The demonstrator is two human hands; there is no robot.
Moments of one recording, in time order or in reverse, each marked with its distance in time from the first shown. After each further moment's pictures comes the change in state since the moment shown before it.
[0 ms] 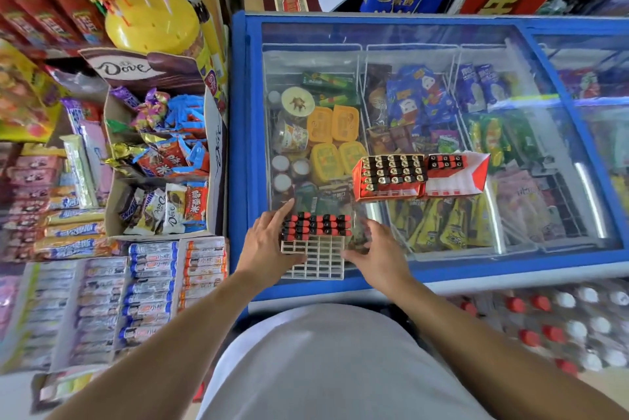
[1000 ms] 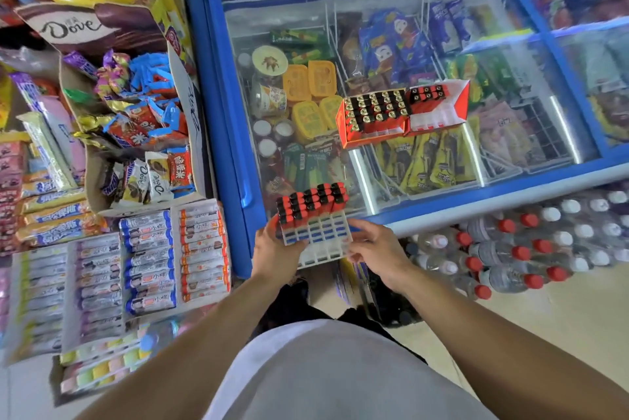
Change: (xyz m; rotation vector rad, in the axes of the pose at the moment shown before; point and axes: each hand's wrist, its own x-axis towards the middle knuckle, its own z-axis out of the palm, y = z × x) left_hand -0.077 0.008 0.036 -0.355 -0.082 -0.438; right_hand -0.075 0.033 0.050 0.716 -0.104 0.336
